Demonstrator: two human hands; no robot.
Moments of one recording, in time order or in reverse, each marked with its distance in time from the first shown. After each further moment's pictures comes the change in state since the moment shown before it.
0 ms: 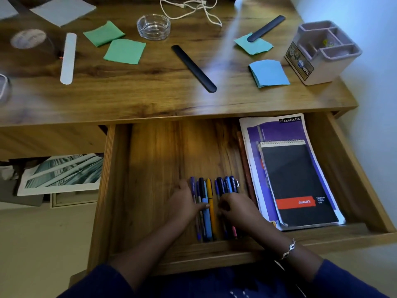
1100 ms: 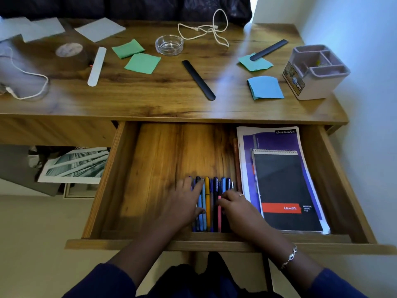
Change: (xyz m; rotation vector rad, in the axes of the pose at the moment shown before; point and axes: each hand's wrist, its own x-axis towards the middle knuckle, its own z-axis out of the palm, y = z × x) left_hand -0.030 0.012 0.015 0.677 0.086 0.378; right_hand -0.023 0.049 -0.002 -0.329 0.197 -0.428
